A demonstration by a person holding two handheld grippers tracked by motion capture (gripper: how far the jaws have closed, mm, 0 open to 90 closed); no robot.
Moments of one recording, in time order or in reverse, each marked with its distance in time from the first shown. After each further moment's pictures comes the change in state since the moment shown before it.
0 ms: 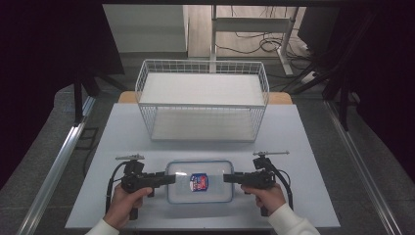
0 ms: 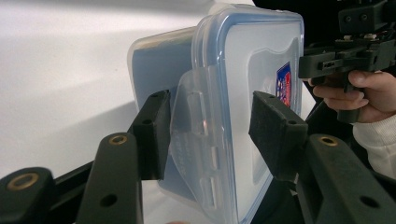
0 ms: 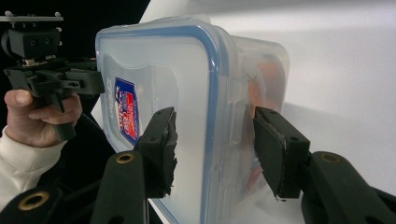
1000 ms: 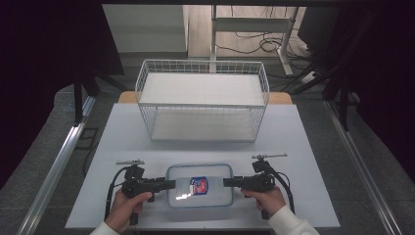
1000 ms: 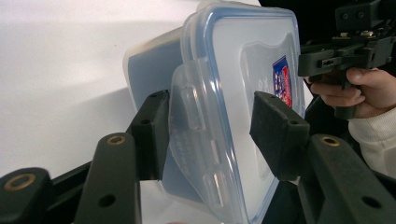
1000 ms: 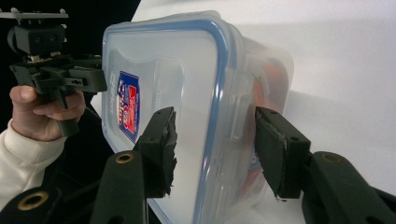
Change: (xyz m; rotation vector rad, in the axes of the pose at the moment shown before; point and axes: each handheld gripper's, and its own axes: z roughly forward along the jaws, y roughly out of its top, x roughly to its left) left arm 0.005 -0.015 0.004 0.017 -0.016 -0.025; right arm -0.005 -0.008 0.004 0.041 0.009 0.013
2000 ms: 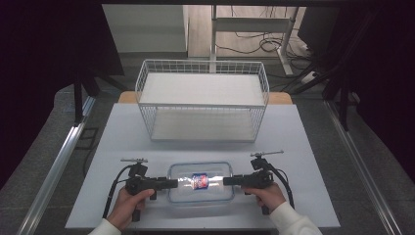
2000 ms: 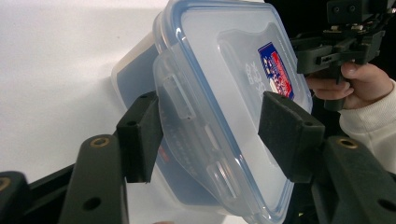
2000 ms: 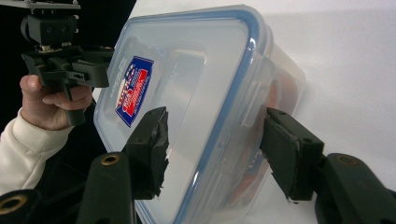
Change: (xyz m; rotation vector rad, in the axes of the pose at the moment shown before) left arm 0.017 0.002 0.012 0.044 -0.045 -0.029; right arm -0.019 0.007 0.009 0.054 0.044 0.003
